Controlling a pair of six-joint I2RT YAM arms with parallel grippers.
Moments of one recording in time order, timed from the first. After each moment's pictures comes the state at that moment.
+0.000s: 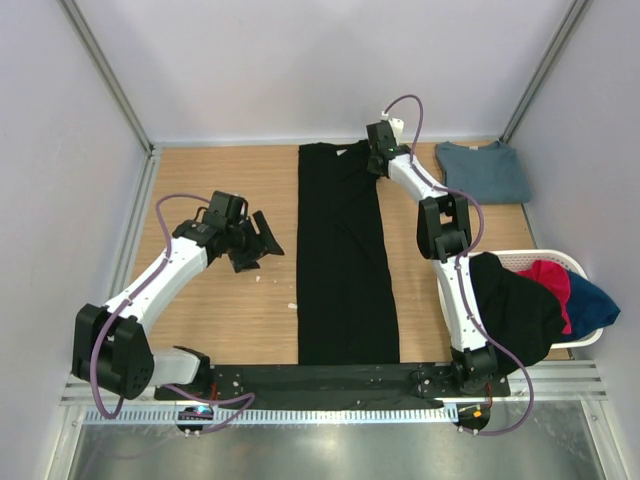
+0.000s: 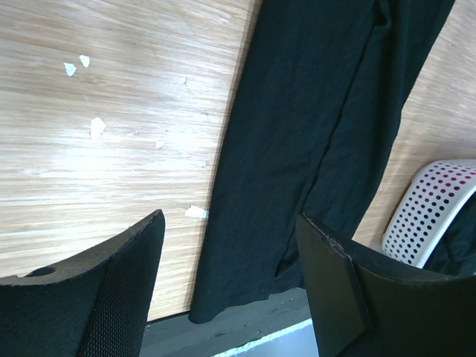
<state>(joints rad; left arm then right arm) -0.35 1.31 0.98 -0.64 0.19 -0.78 0.30 2.58 2.28 -0.47 0.35 0.38</state>
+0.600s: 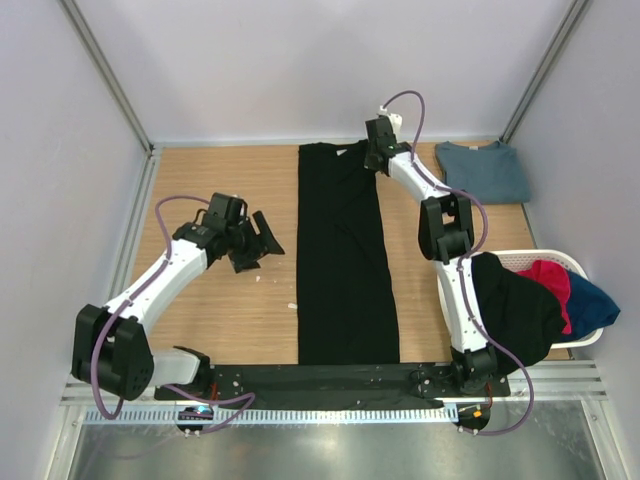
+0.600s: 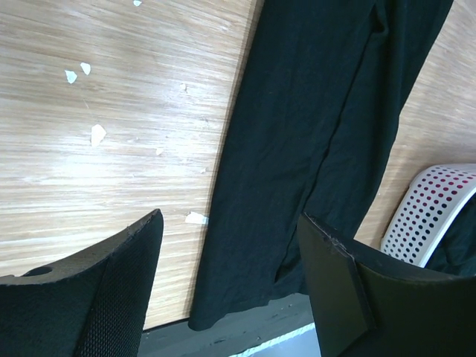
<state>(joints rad) -0.34 1.31 0.96 -0.62 0.19 -0.78 0.30 2.53 2.24 -0.45 0.31 0.40</state>
